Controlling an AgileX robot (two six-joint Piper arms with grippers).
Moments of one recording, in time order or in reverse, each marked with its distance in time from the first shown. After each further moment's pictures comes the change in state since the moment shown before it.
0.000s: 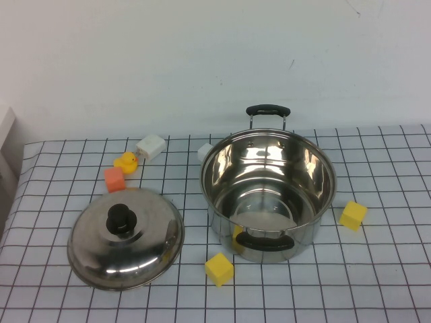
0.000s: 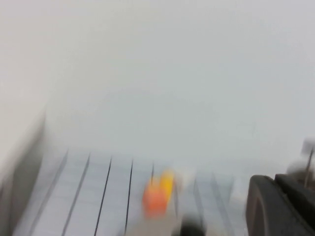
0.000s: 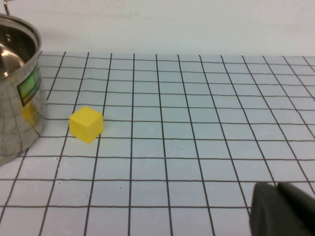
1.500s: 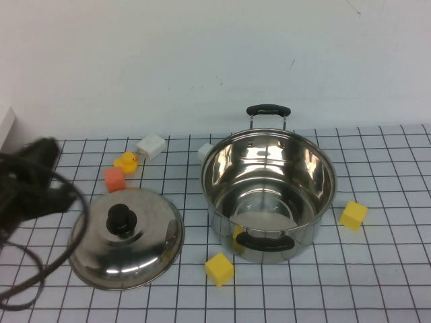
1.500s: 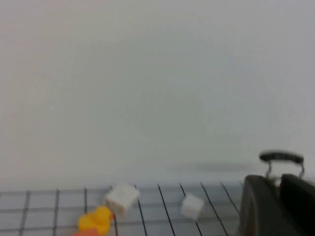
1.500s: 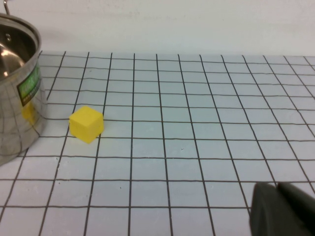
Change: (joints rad) right arm 0.000 0.000 0.000 0.000 0.000 0.000; left arm 0.000 1.041 -0.451 0.519 -0.543 -0.418
